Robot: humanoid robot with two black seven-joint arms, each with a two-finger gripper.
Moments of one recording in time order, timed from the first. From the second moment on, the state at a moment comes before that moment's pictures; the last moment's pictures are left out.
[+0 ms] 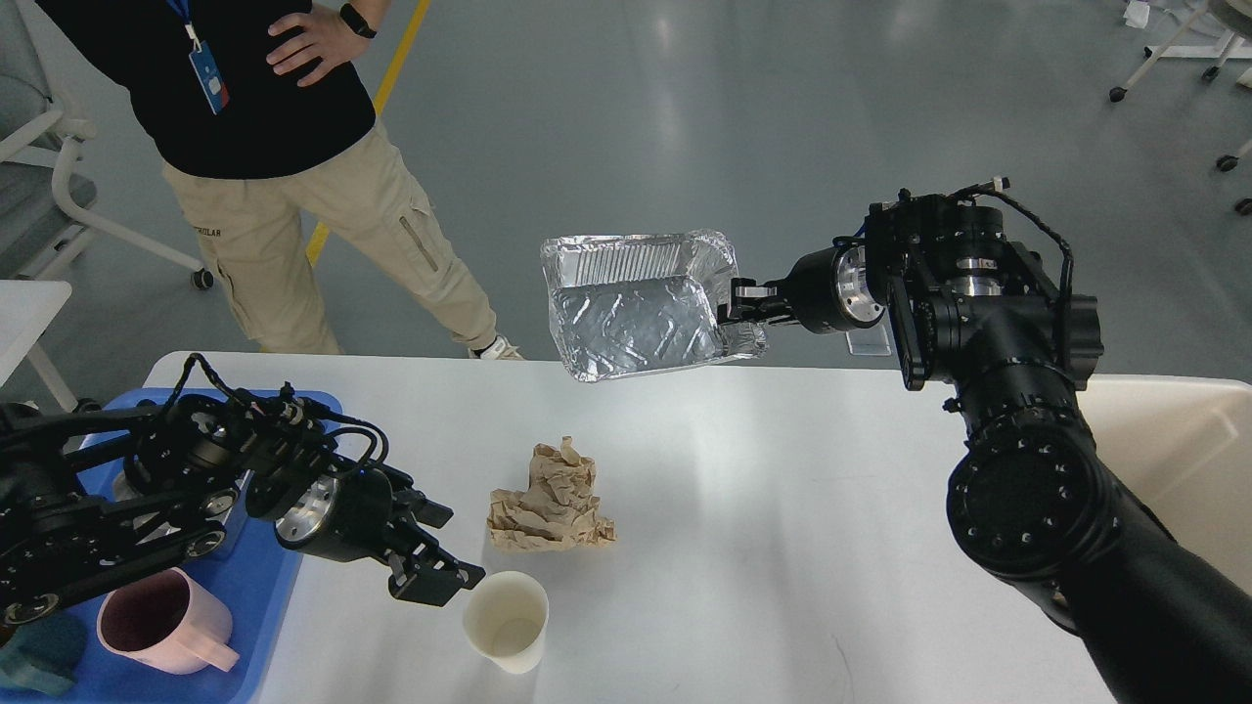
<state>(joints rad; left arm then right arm) -0.99 0.67 -0.02 -1.44 1.88 -0.50 -0.34 1.13 0.22 -0.60 -0.32 -0.74 0.85 0.75</state>
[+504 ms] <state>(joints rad) -1.05 0.48 0.13 -1.29 1.95 -0.49 -0.38 1.13 0.22 -0.60 -0.31 -0.73 0.84 0.75</state>
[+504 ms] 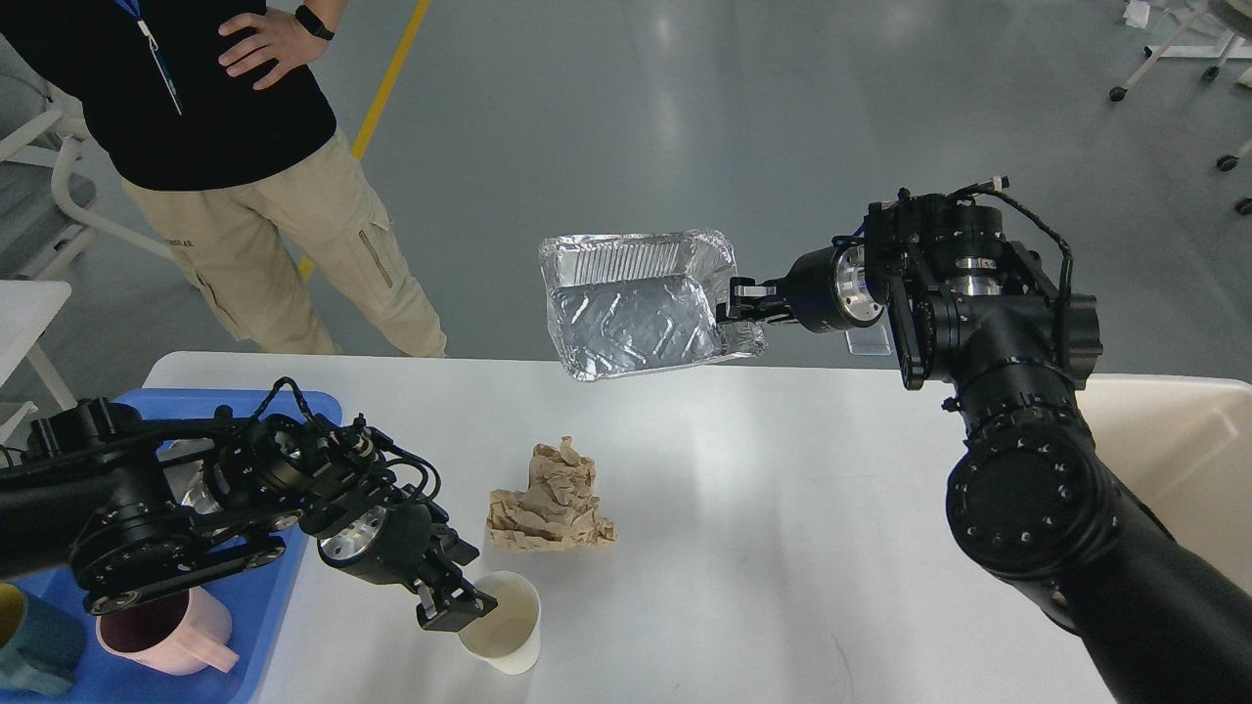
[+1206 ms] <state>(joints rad) -1.03 0.54 0.06 -1.32 1.98 -0.49 -0.51 1.16 0.13 -0.60 -0.21 -0.72 0.82 0.75</state>
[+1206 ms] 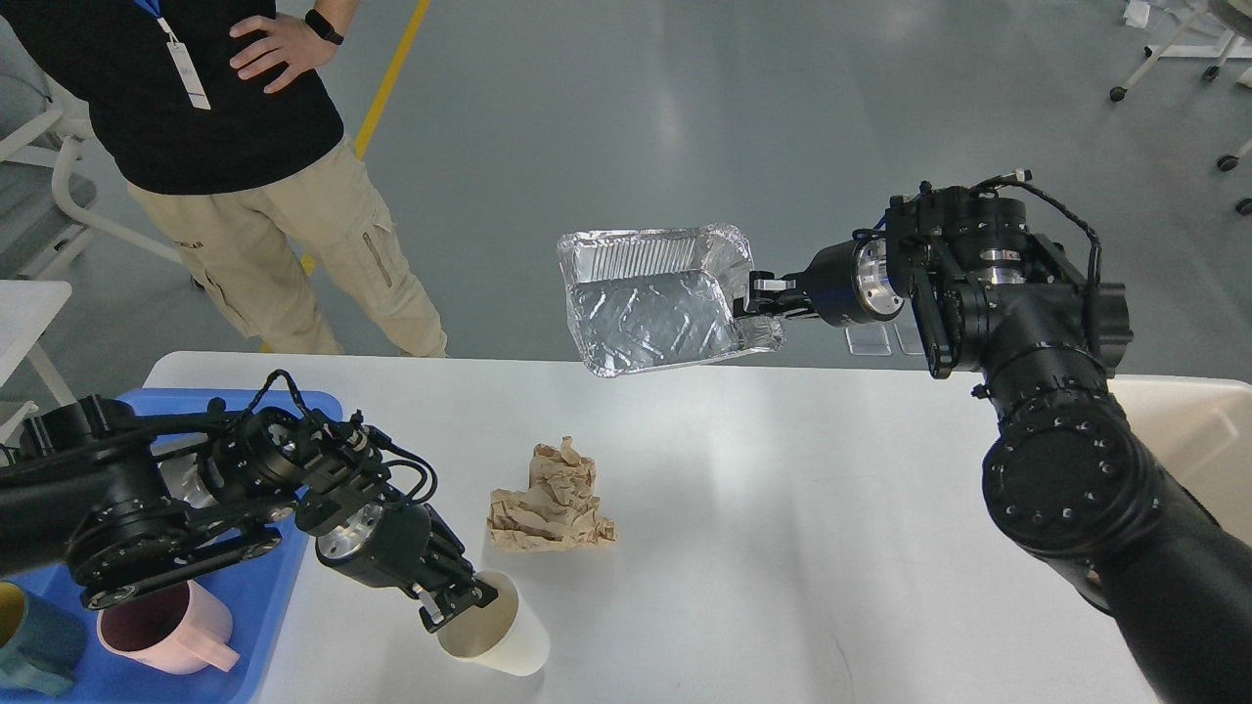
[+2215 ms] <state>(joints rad) -0.95 0.84 -0.12 -1.48 1.94 -0.45 -0.56 1.20 -0.10 -0.65 0.18 -0.74 0.62 0.74</state>
